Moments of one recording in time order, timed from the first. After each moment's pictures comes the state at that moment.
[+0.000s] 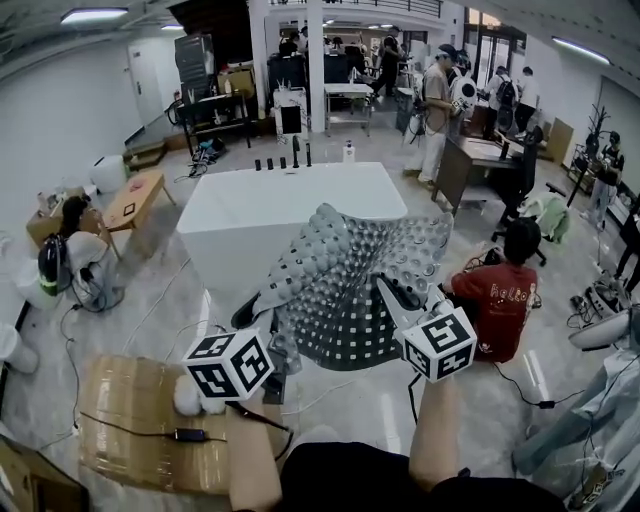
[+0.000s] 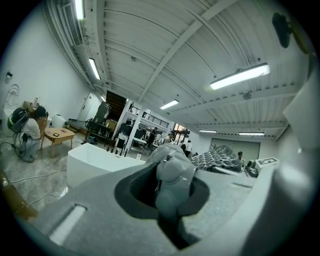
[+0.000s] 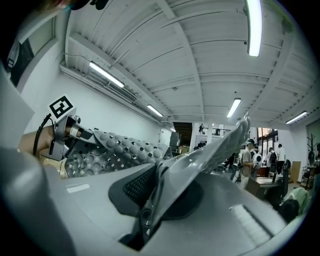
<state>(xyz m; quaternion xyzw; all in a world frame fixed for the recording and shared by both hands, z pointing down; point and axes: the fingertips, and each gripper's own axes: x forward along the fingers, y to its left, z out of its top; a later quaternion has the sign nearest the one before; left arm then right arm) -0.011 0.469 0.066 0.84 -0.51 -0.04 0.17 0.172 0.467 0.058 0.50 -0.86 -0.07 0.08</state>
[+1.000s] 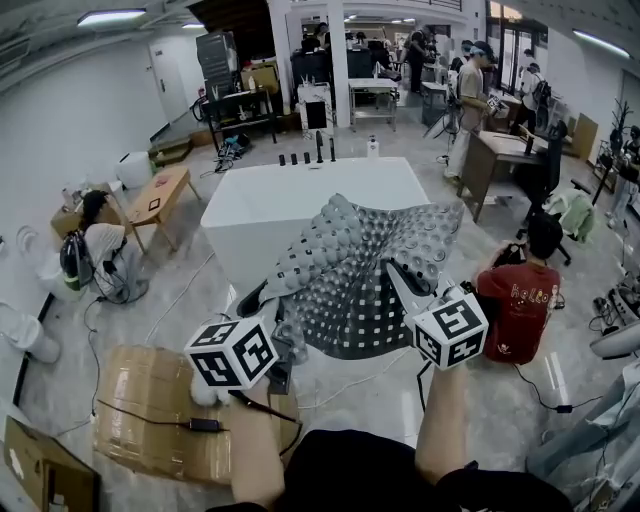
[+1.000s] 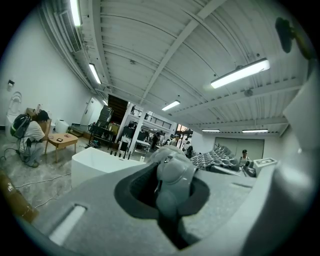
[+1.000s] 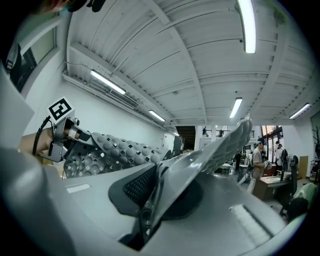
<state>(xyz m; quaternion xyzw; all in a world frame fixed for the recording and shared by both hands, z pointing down) -0.006 0.471 0.049 0.83 -0.53 -0.04 0.16 0.181 0.455 0.045 0.47 -0.88 -0.07 0.04</state>
